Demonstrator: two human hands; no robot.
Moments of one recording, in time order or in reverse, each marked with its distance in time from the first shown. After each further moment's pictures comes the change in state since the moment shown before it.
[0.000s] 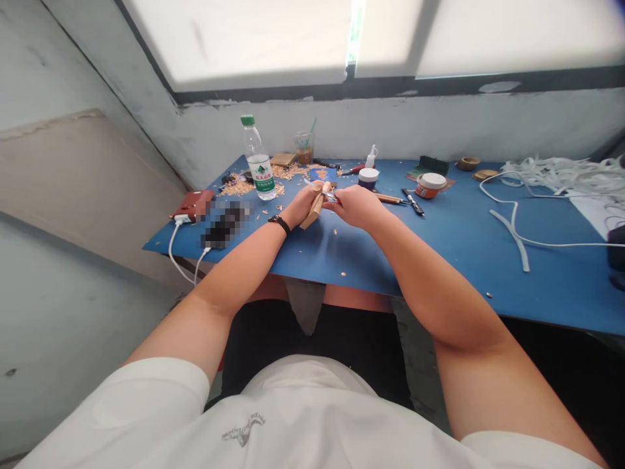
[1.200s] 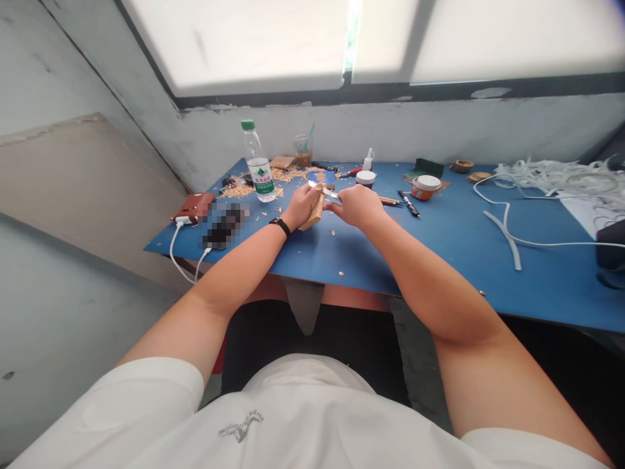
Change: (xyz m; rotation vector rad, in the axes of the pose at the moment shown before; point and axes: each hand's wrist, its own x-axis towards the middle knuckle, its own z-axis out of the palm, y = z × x) left_hand -0.003 -0.002 0.004 0.193 0.170 0.169; right_hand -0.005 -0.008 -0.008 -0.042 -0.004 0.198
